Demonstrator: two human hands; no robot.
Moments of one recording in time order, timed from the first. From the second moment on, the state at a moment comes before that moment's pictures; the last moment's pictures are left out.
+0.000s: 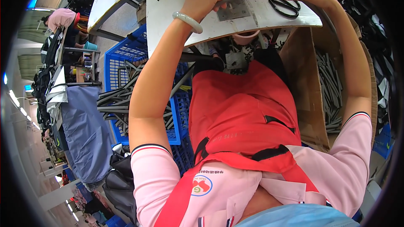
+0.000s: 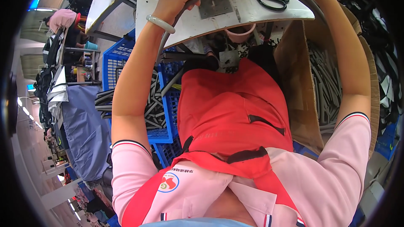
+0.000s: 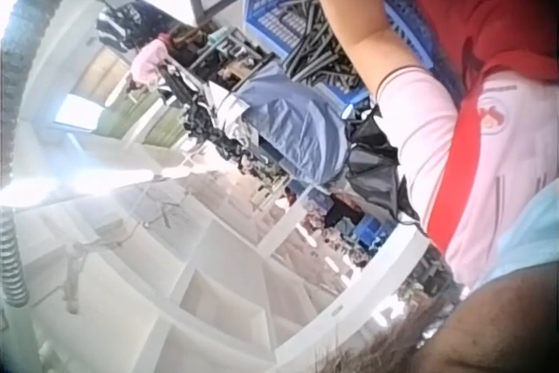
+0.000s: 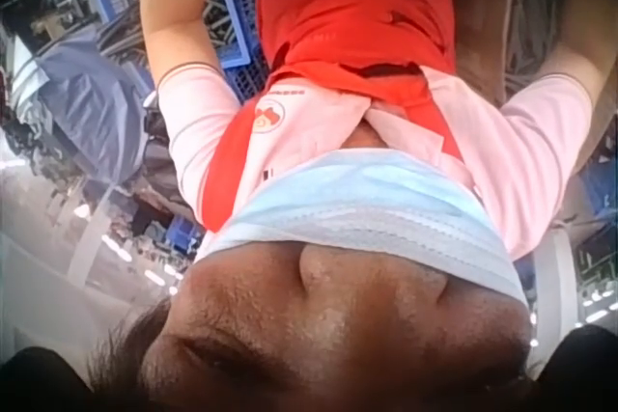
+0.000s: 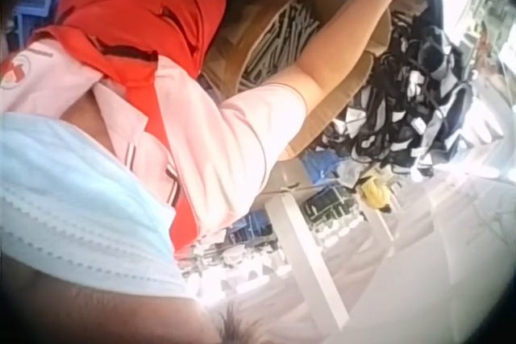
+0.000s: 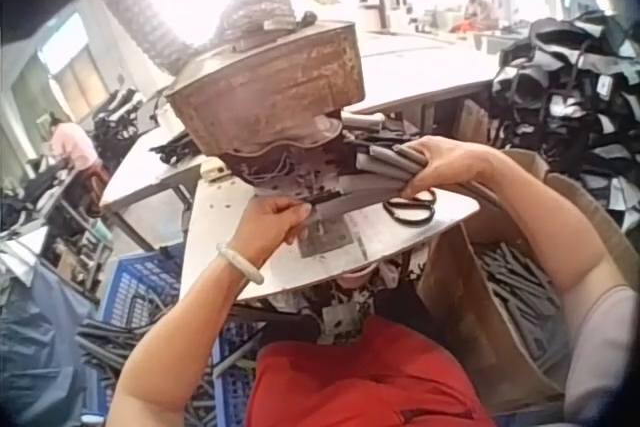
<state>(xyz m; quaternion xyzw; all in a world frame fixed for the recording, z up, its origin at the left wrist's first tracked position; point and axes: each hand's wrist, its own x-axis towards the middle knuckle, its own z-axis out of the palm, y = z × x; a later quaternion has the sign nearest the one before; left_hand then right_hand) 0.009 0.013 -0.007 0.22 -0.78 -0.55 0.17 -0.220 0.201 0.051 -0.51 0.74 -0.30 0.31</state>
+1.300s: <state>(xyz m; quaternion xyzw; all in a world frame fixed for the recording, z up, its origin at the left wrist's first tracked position) 0.008 0.016 -0.009 0.22 -0.74 -0.60 0.20 -0.225 0.218 0.033 -0.52 0.72 -0.38 0.25</state>
